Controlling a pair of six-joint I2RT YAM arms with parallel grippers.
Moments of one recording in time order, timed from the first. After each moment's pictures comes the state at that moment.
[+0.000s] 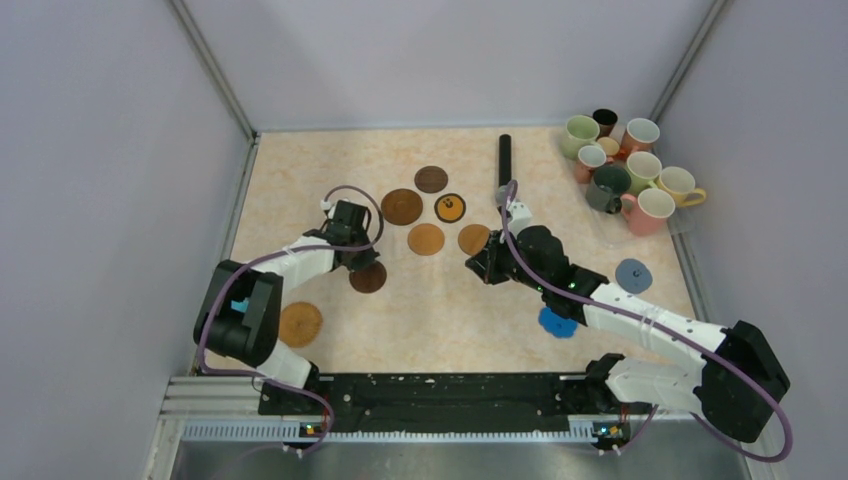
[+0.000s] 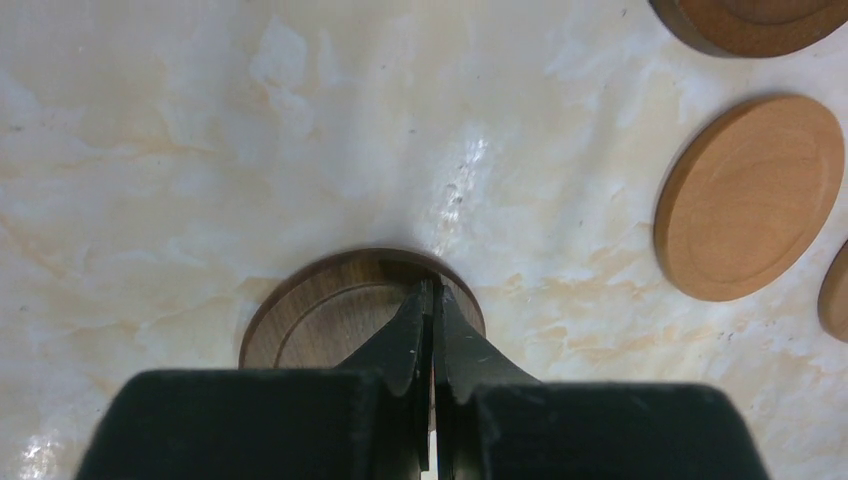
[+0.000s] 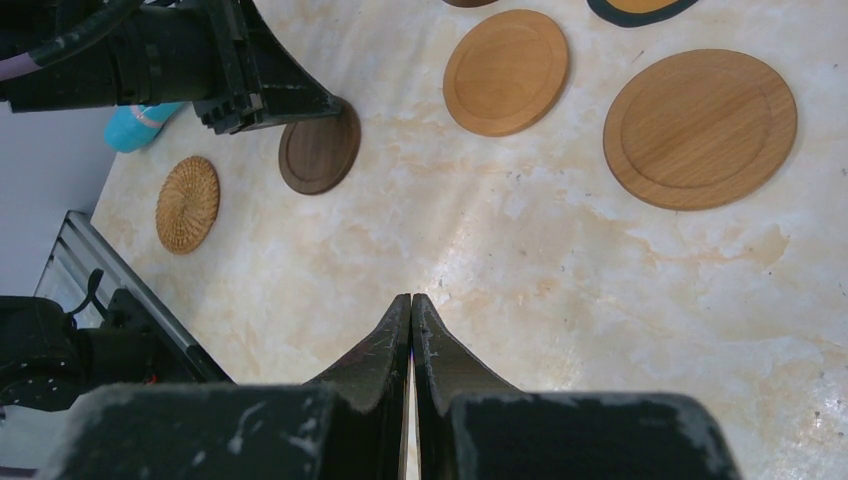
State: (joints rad) left arm -0.32 1.54 0.79 -0.25 -0.09 -0.73; right arm 0.76 1.10 0.63 0.06 -0.04 0.55
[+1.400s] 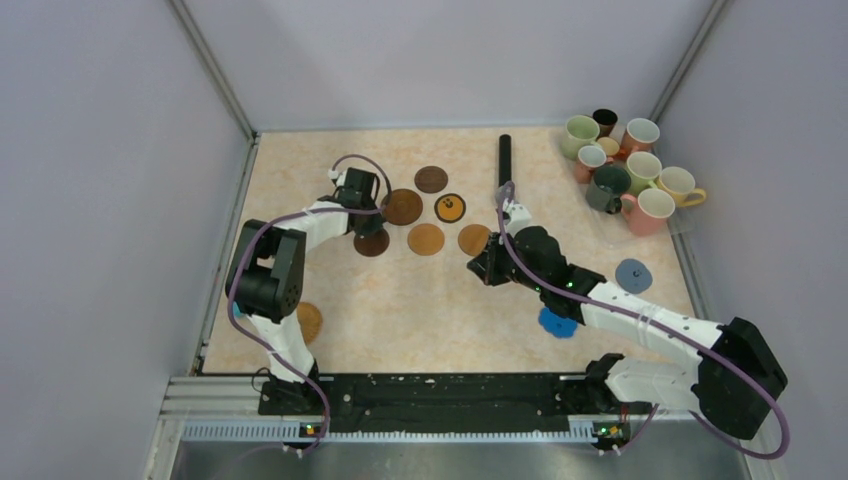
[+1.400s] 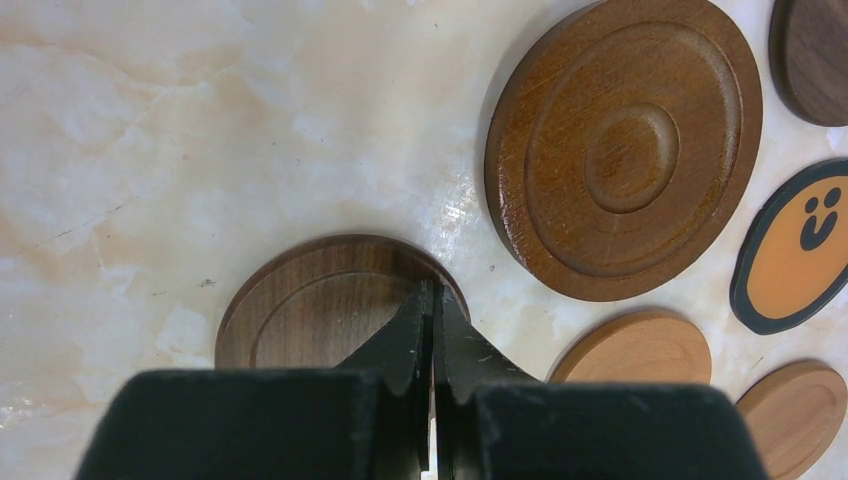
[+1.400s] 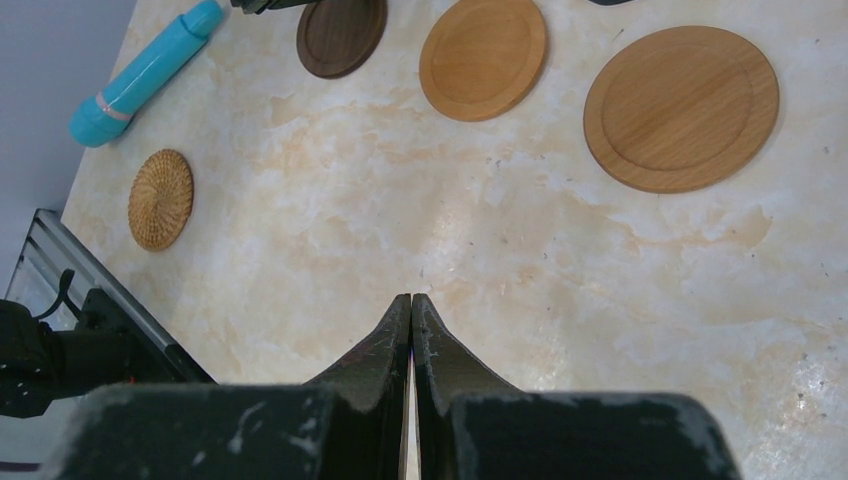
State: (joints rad) left arm -0.29 1.84 1.13 -0.23 -0.12 -0.73; right arm 0.76 1.12 0.63 0.04 -0.02 0.54
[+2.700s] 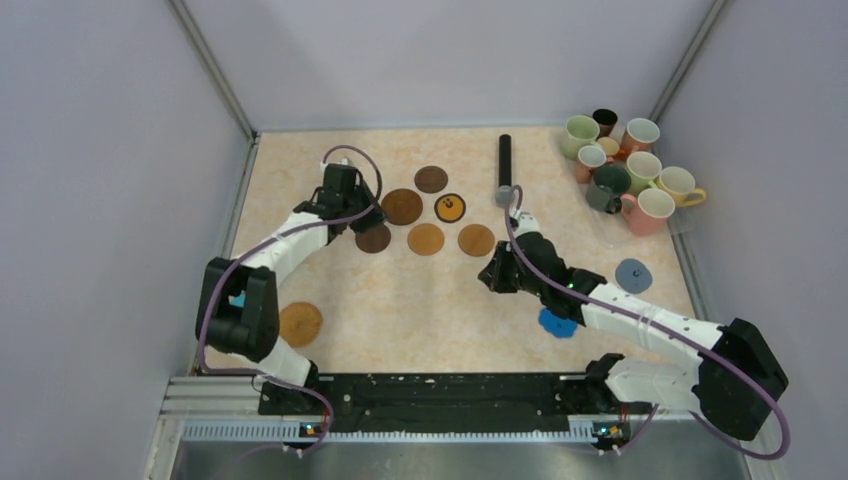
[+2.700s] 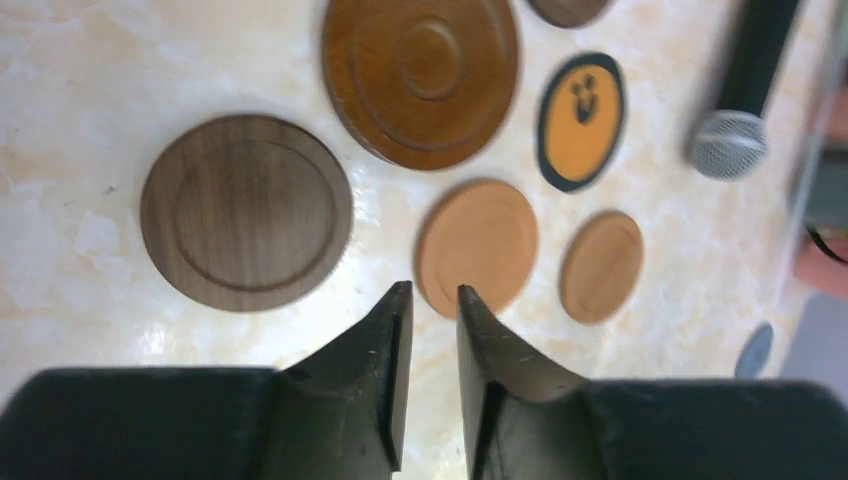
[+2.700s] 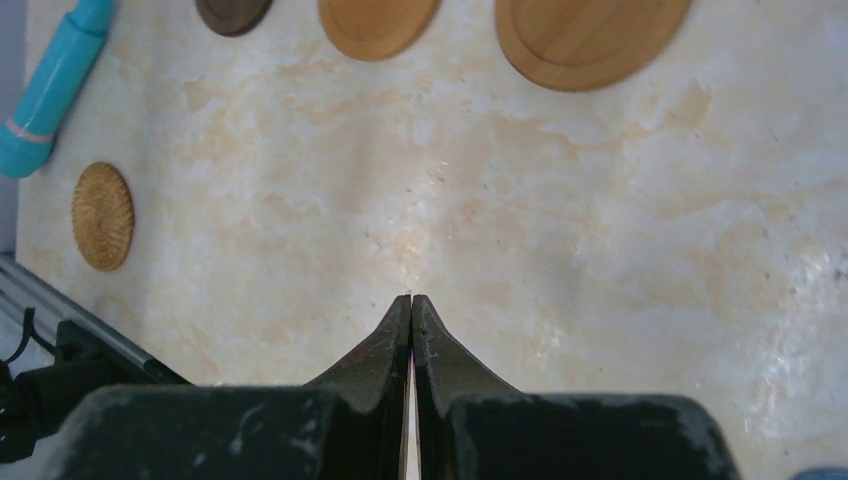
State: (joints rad) left arm -0.27 1.63 1.06 -0.24 0.09 -0.74; right arm 0.76 1.12 0.62 -0.08 0.05 0.65
